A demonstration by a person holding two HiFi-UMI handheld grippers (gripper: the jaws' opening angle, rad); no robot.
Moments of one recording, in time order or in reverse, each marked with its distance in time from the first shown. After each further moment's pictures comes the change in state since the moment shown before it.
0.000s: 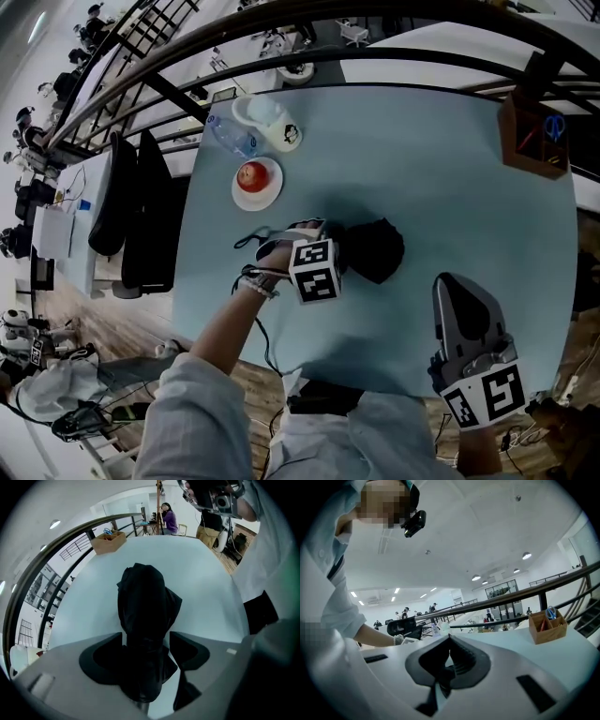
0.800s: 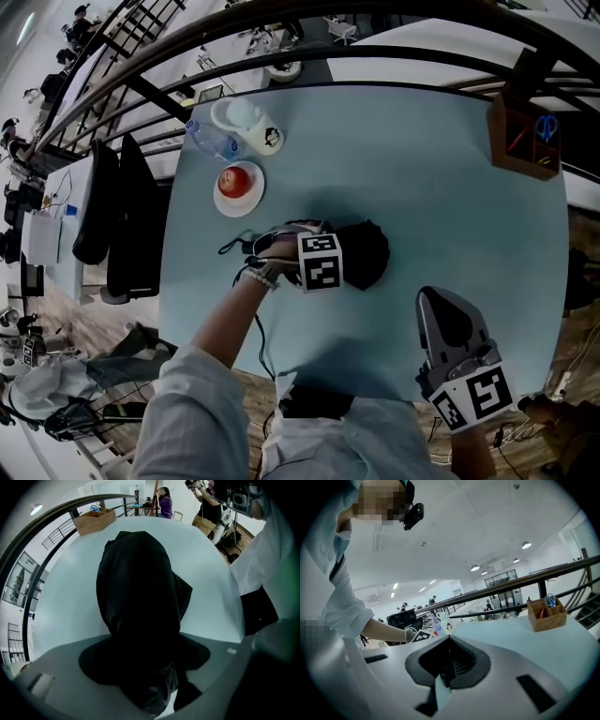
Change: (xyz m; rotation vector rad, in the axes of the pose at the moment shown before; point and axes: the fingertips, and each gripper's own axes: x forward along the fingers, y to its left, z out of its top) left arm 0.041 -0.005 -0.006 0.040 0.157 -0.177; right arm 0.000 -0.010 -0.034 0.051 0.112 0.008
